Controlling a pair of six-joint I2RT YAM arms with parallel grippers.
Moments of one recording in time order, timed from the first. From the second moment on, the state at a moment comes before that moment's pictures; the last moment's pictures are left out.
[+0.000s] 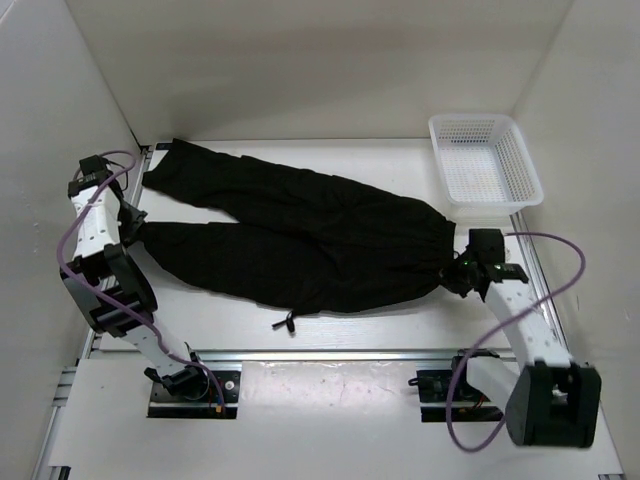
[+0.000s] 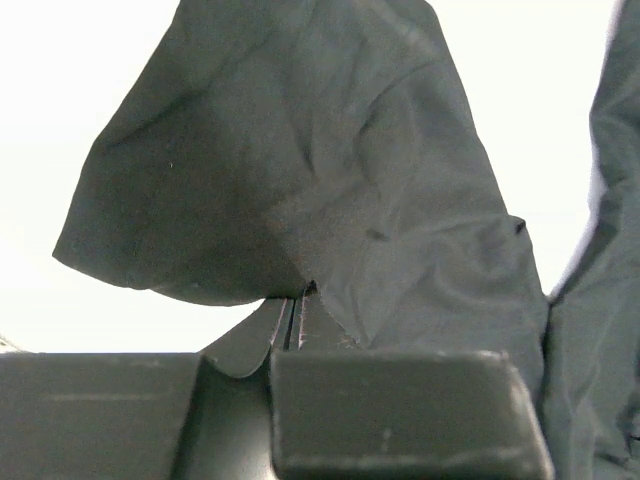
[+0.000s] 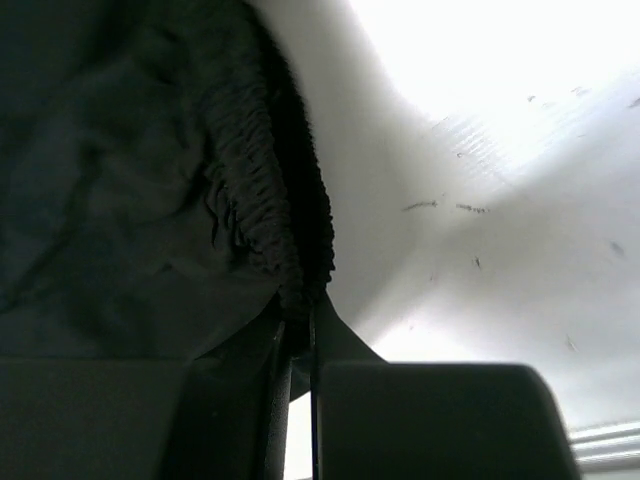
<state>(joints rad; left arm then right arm) 0.44 1.71 1.48 -0.98 -0.12 -0.58 0.01 1.06 0.60 -0.58 -0.05 0.86</state>
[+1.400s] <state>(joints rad) 0.11 2.43 2.66 -1.02 -0.02 -0.43 -0.12 1.19 0.94 -0.96 0.30 0.85</state>
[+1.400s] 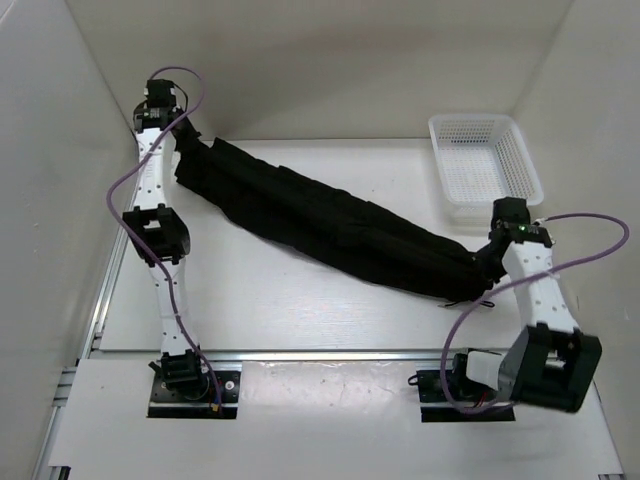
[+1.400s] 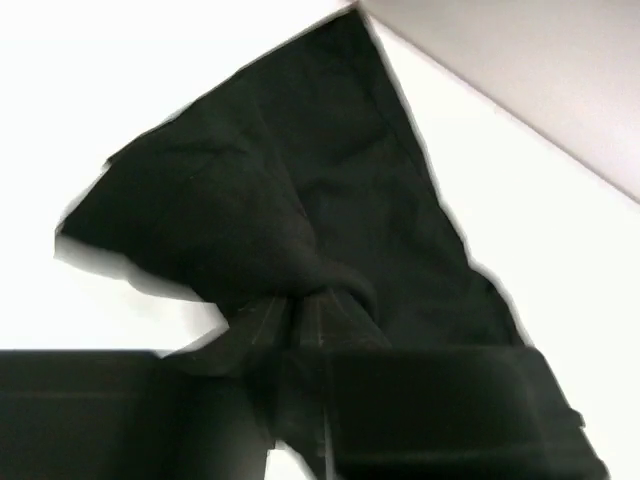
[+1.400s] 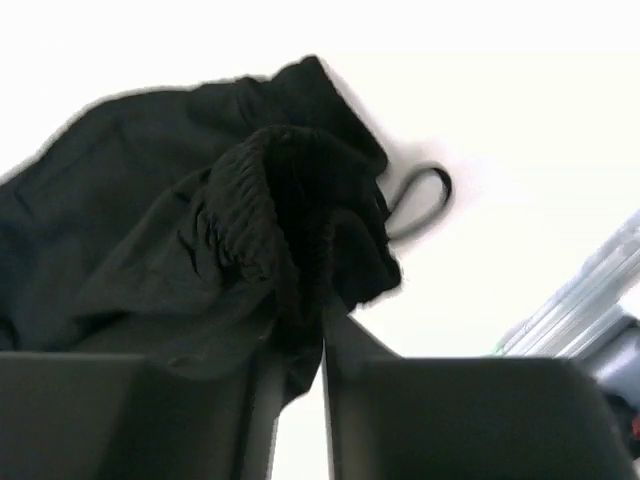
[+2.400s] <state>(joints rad) 0.16 2.39 2.32 -0.97 -0.01 -0.37 -0.24 1.23 1.02 -0.83 0.05 0.59</state>
